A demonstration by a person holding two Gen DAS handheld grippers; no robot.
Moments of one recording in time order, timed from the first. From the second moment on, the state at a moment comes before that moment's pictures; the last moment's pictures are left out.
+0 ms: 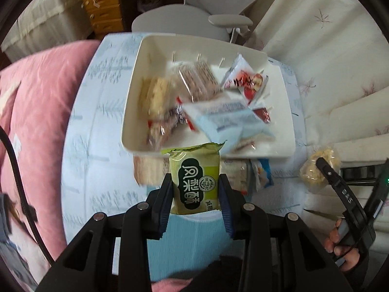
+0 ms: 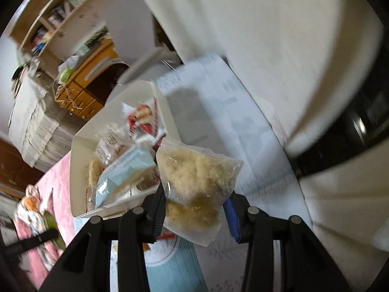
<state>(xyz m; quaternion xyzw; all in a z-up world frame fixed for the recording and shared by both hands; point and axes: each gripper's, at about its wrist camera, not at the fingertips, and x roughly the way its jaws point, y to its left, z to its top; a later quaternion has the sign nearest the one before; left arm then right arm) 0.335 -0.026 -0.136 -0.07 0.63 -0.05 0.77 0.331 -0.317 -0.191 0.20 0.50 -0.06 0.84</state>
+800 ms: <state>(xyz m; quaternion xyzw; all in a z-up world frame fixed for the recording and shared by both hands) 0.351 -0.007 -0.150 -0.02 0.58 -0.12 0.80 0.337 -0.267 -0.183 0.16 0.44 -0.02 0.88</state>
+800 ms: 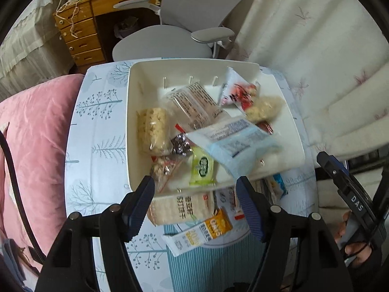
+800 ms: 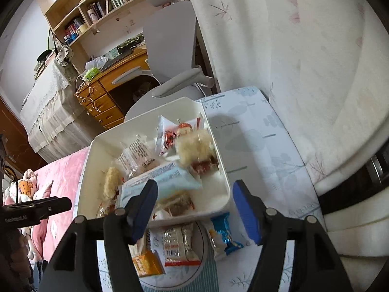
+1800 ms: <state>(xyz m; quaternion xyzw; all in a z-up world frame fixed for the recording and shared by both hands) 0.283 -0.075 -0.255 0.21 0.62 -0.29 0.70 0.273 -0.224 -0.283 -0.02 0.44 -0.05 0.90</state>
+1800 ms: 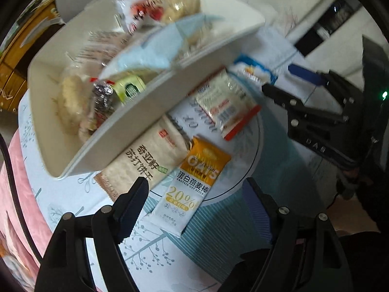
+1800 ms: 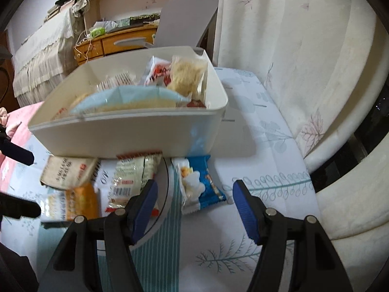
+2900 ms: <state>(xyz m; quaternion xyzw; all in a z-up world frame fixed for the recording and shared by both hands) 0.250 -0.066 -0.297 0.24 0.65 -0.31 0.65 0.280 -0.218 -0.309 0.01 0.51 -0.08 0.86</state>
